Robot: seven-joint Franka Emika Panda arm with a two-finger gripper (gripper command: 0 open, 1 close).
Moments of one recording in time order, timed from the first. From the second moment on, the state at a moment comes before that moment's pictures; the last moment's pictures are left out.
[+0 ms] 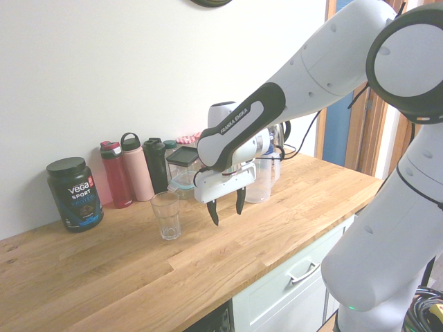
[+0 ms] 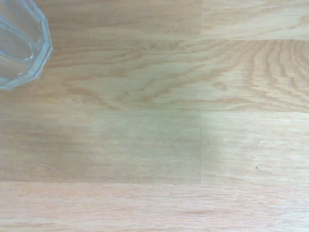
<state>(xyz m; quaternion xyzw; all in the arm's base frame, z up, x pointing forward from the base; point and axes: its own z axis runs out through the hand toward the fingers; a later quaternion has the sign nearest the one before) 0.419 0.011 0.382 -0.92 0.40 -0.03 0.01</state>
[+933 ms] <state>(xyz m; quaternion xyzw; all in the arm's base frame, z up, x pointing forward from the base) 0.416 -0.145 0.579 -0.94 0.30 -0.15 0.10</state>
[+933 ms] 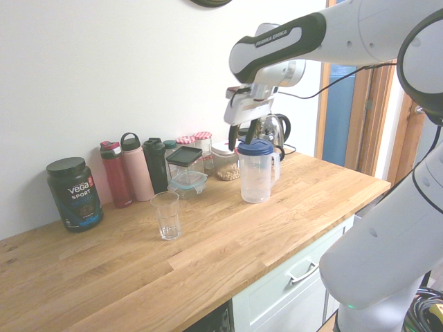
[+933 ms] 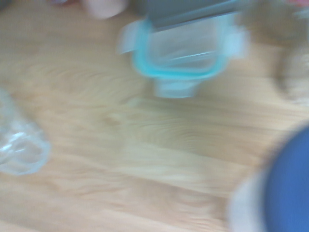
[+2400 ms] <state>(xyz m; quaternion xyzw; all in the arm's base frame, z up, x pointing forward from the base) 0.402 -0.205 0.452 -0.91 0.37 -0.19 0.06</state>
